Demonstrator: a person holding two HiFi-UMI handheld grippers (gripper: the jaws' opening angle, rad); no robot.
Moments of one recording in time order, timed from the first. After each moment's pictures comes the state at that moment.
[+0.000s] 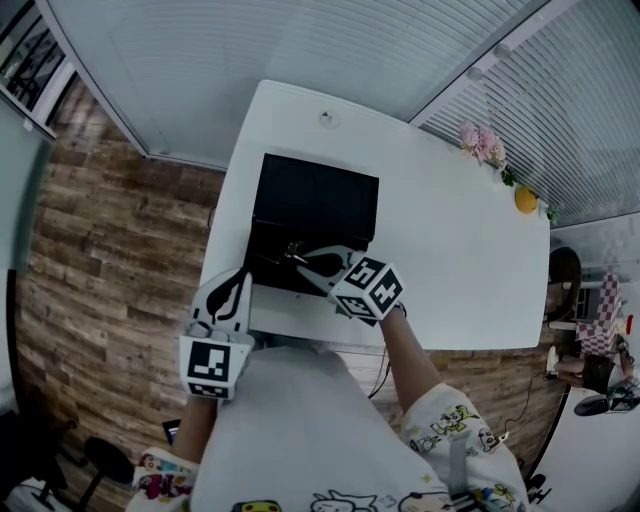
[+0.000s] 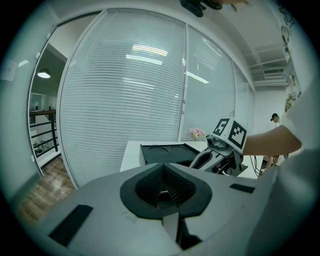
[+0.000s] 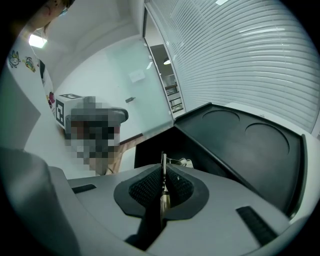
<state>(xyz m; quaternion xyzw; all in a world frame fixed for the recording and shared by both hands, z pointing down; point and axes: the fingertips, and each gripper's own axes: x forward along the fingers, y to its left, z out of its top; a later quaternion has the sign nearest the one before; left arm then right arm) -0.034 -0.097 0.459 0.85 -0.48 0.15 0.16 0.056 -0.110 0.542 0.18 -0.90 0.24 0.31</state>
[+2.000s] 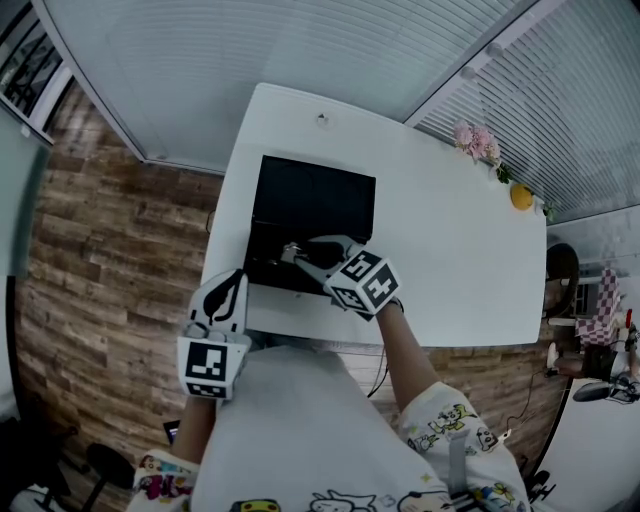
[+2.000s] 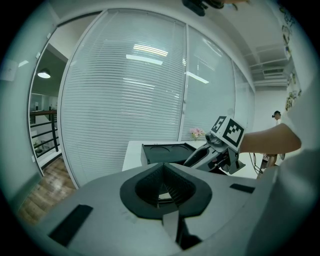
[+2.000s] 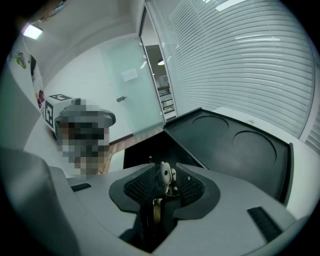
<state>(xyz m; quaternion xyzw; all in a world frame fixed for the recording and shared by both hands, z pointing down) -0.042 -0.093 0.462 0.85 -0.48 0.15 0.15 0.061 -0.129 0.542 0.24 -0.89 0.22 0.32</state>
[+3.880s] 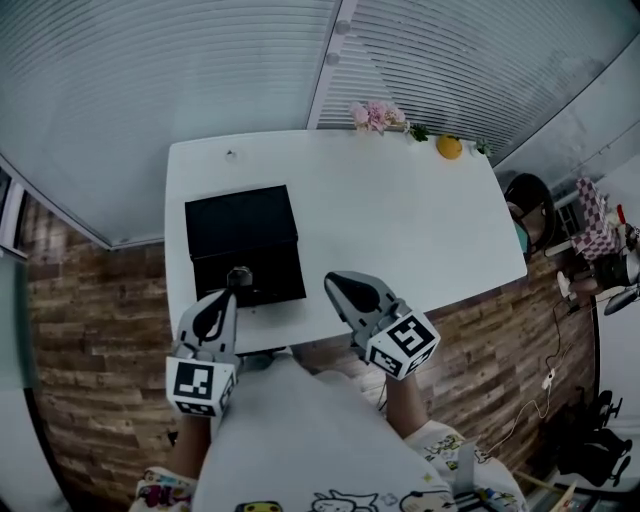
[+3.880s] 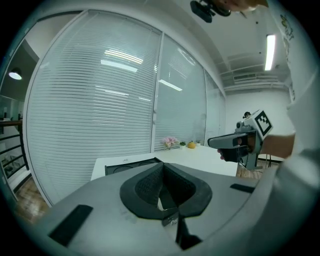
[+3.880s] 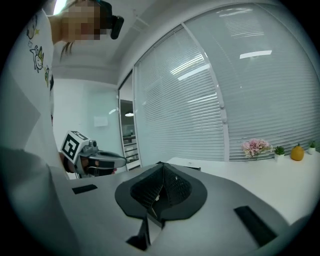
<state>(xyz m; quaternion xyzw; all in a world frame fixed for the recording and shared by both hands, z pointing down) 0.042 -0.072 0.409 0.92 -0.35 0.13 0.09 0.200 -0.037 0.383 0.52 -0.84 0.12 0.05</state>
